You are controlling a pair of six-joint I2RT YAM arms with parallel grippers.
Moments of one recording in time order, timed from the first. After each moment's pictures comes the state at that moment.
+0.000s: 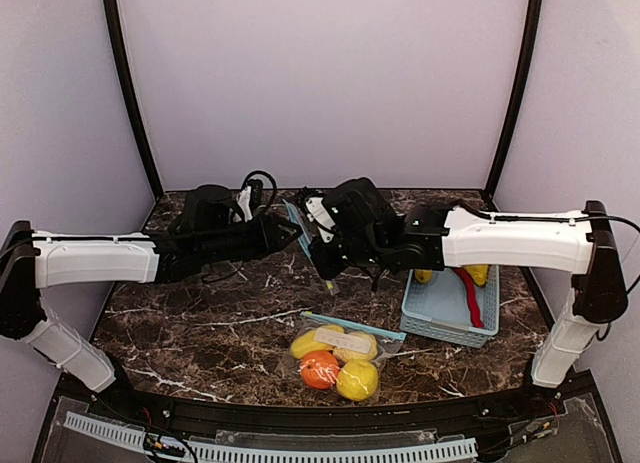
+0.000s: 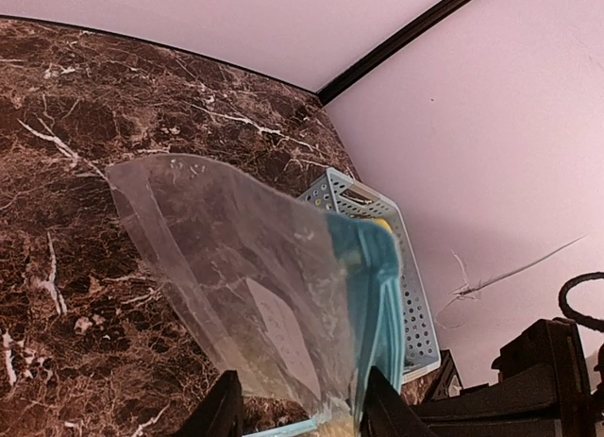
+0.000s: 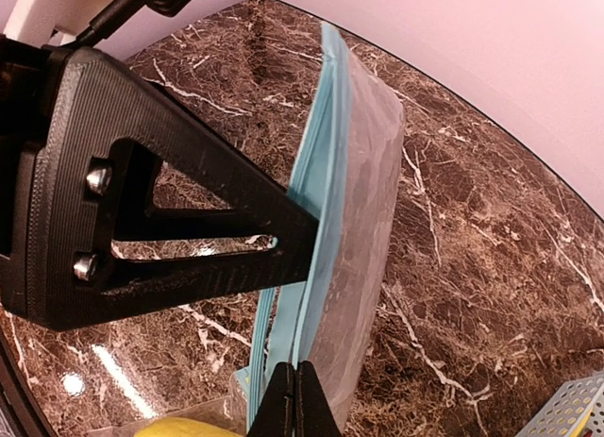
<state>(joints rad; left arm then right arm) -0.76 1.44 0.90 0.21 0.16 -0.79 1.11 1.70 1.41 -0.35 0.30 0.16</state>
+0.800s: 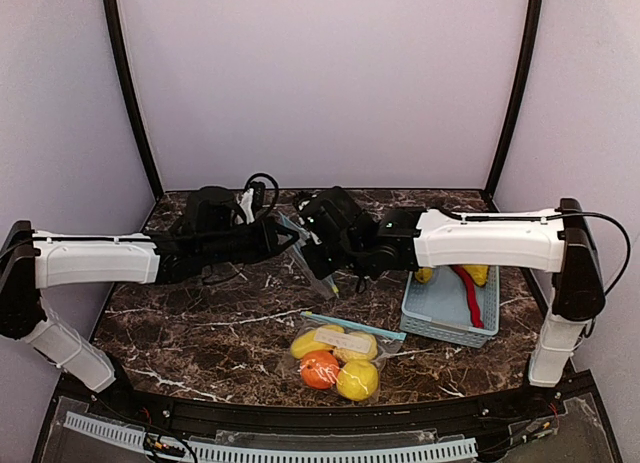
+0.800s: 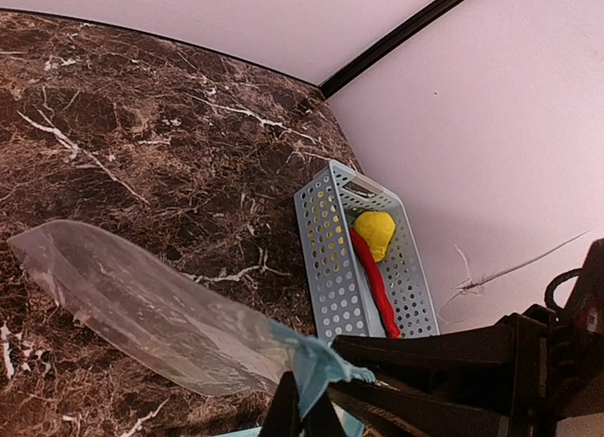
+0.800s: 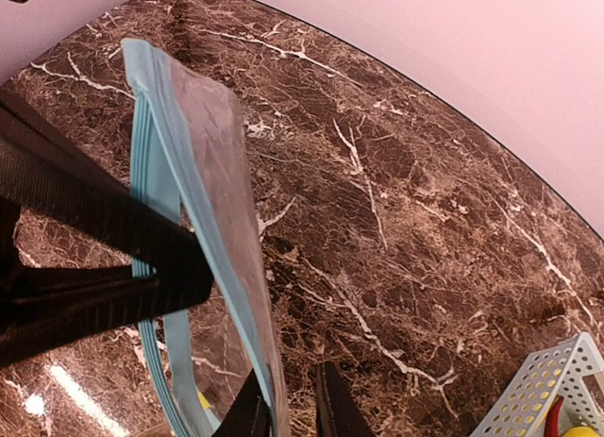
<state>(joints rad) -0.77 1.45 0.90 0.20 0.15 -0.79 1.12 1.82 1.50 -0.43 0.50 0.21</state>
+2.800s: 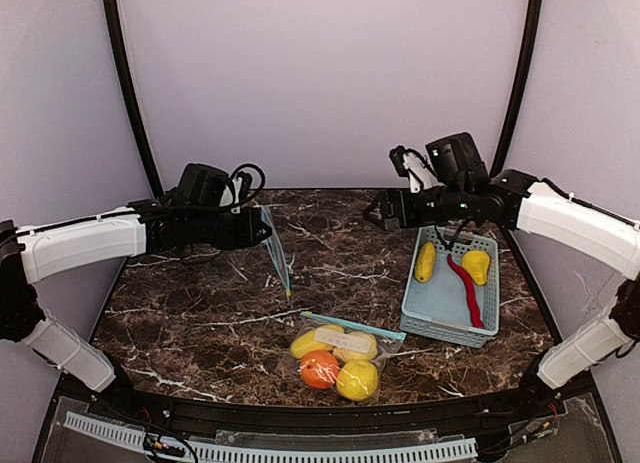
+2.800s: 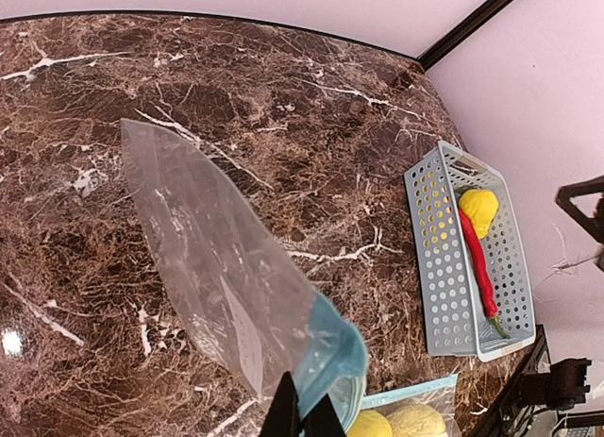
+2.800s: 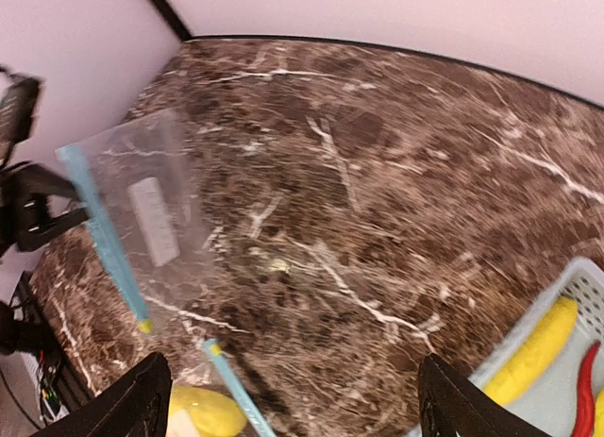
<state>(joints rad) -0.67 1.43 1.07 -0.26 0.09 -0.59 0.74 1.41 1.28 -0.47 -0.11 0.33</state>
